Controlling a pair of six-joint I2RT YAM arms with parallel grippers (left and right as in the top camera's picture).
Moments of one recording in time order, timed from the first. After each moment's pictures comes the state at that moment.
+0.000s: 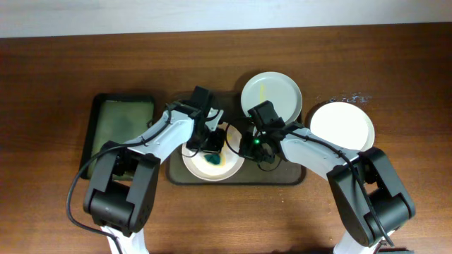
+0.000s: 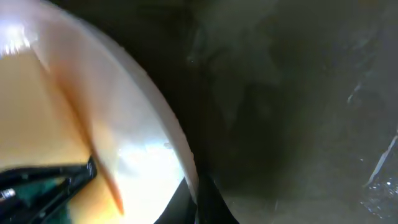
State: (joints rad) left arm -0.42 1.98 1.27 -0.70 0.32 -0.17; right arm 0.47 1.85 1.01 -0.37 -0.30 0.73
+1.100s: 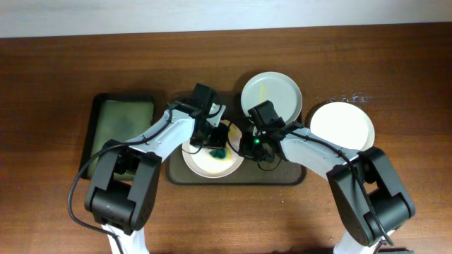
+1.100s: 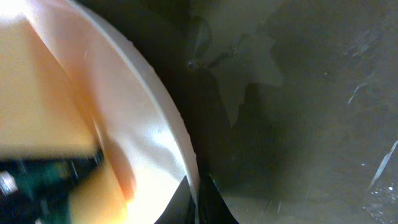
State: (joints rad) left arm -0.42 1.99 1.28 -0.63 0.35 -0.19; right arm 0.47 1.85 1.01 -0.37 -0.30 0.73
